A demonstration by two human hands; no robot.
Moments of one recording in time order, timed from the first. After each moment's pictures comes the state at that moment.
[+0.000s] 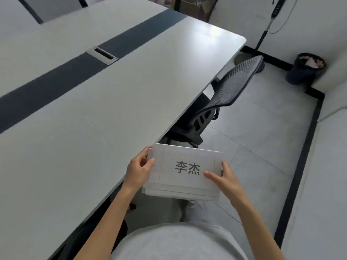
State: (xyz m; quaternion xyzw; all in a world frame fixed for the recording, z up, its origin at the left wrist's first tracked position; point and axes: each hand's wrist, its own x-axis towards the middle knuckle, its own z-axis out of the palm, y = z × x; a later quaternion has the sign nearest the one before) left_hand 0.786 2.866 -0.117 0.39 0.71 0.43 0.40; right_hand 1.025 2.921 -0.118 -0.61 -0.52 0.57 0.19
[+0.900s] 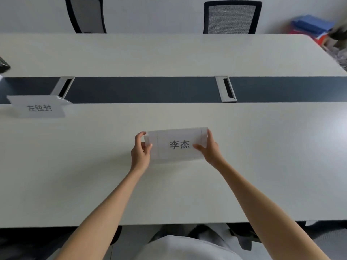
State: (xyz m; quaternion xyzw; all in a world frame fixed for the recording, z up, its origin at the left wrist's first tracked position) left_hand 0.585 2.958 -0.153 0.01 0.85 0.52 0.05; right_hand 0.643 3.180 -0.152 -0.23 -0.83 0.51 -0.01
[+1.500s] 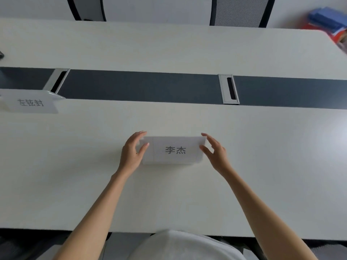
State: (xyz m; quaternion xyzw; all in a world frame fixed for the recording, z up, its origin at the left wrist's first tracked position) left_hand 0.558 2.959 -0.149 0.14 0.89 0.44 0.02; right_hand 0.638 3.225 -0.161 -0.15 -0.88 0.45 0.03
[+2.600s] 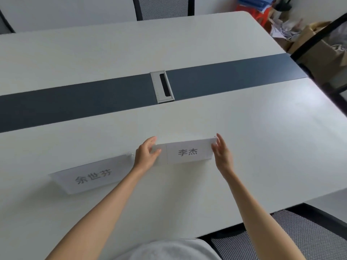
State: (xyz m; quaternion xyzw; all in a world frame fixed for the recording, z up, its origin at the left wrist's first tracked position) left_hand 0.598 3.216 -0.164 0.11 0.81 0.52 0.25; right_hand 0.733 3.423 -0.191 -0.39 -0.73 0.55 0.12
